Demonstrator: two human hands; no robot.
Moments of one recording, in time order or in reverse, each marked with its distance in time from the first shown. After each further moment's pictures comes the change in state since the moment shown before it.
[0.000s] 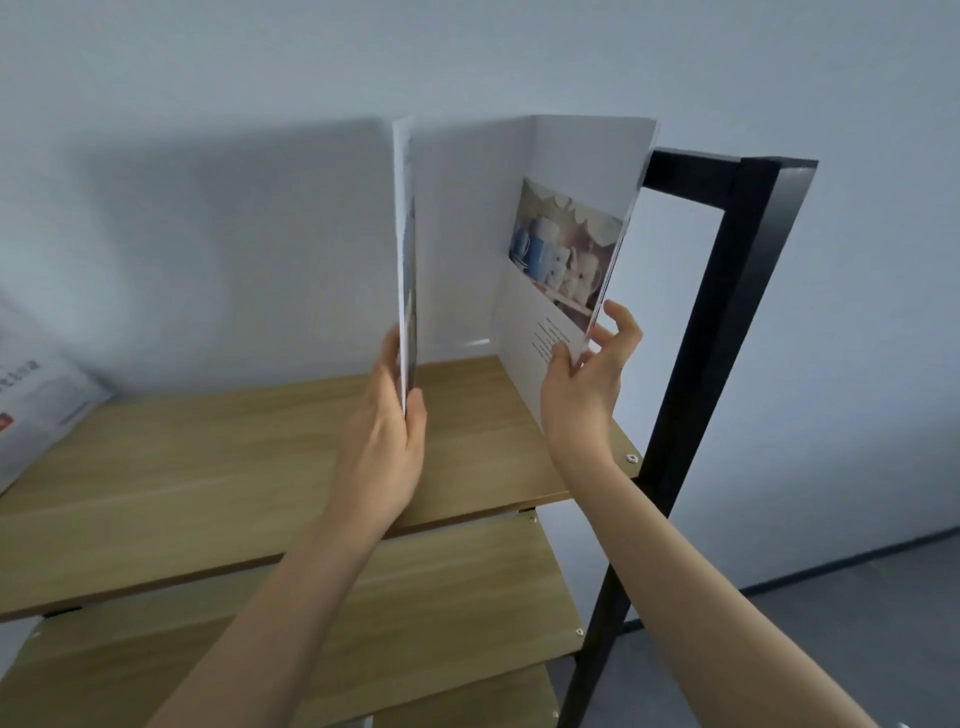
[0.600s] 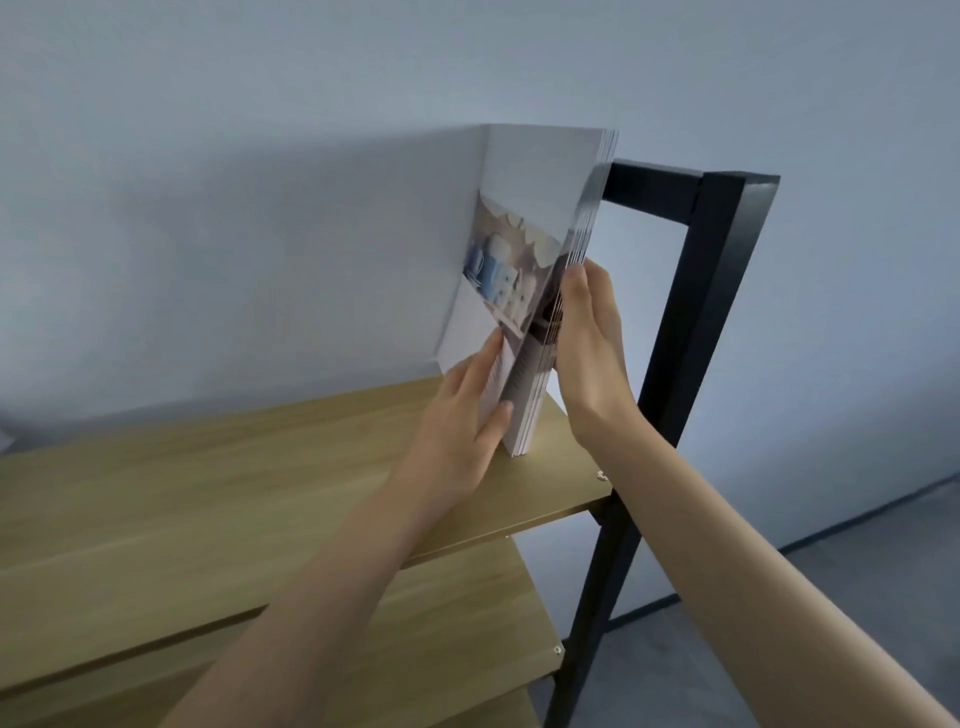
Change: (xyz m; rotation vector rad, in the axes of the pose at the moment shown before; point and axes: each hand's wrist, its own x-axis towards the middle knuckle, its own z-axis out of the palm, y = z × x) left_hand 0.041 0.030 0.065 -0.144 -0.320 0.187; right_hand 0.025 -0.052 -0.020 0.001 -0.167 -0.085
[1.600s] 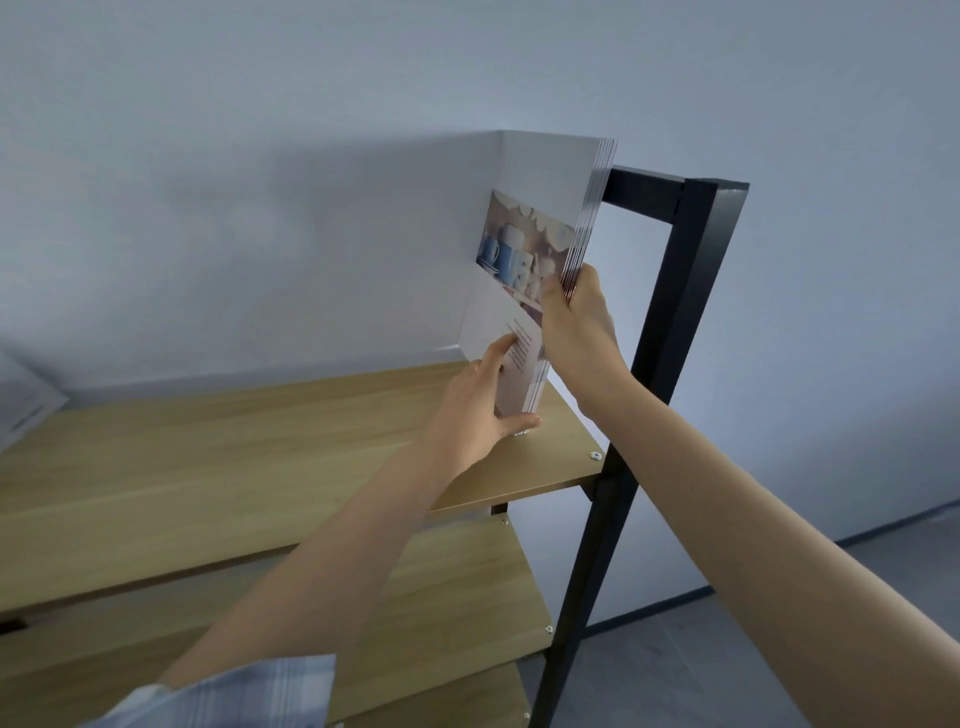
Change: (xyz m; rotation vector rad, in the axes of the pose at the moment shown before) left_hand 0.006 0.013 0.008 0.196 -0.103 -0.121; right_hand 0.002 -0.011 -0.003 -0.299 -0.071 0.100
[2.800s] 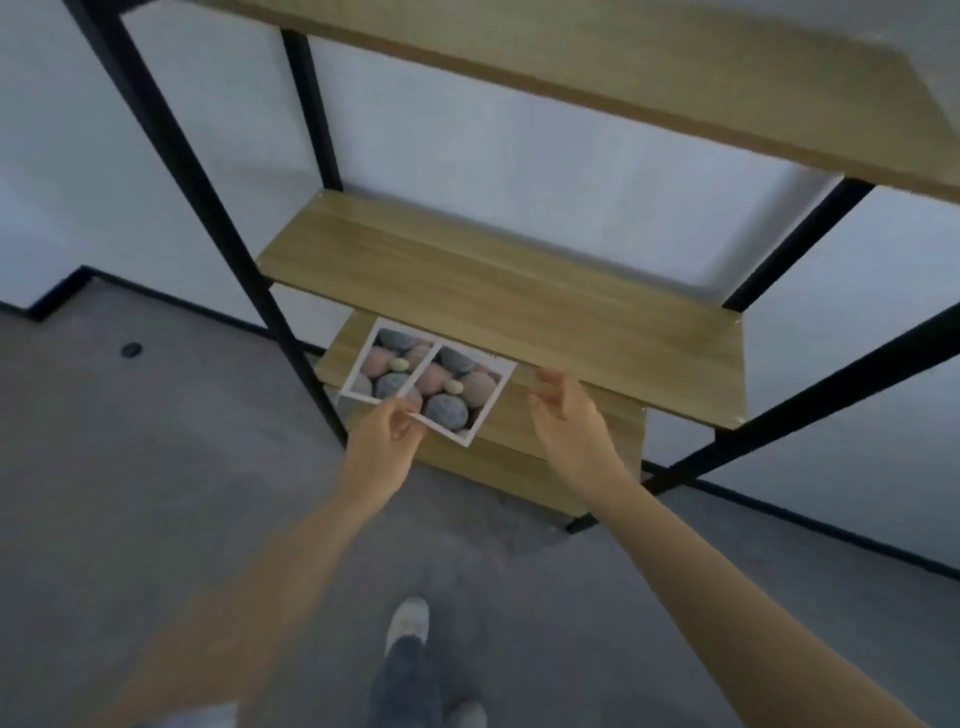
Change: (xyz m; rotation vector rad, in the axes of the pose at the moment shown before) left_hand -0.474 -0.152 0.075 -0.343 0.370 -1.081; right_hand -0.329 0.186 0.128 -0.253 -0.907 0.263
